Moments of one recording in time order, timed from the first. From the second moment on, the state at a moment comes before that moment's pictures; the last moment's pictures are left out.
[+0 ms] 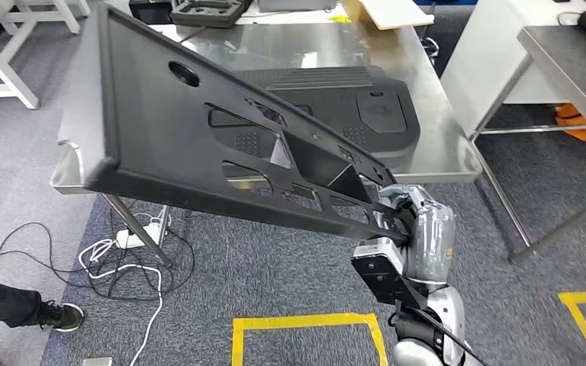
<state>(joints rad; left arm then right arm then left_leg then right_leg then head) -0.12 0.01 -1.05 -0.32 1.04 0.20 -0.36 0.02 -0.18 0.49 -1.91 0.85 -0.67 0.29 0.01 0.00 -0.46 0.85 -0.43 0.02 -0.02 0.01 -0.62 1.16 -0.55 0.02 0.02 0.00</state>
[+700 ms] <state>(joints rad) -0.12 0.02 -1.05 -0.32 1.06 0.20 -0.37 0.02 -0.18 0.46 -1.91 0.90 -0.69 0.28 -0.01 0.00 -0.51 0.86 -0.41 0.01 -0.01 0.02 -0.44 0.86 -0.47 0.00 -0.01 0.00</state>
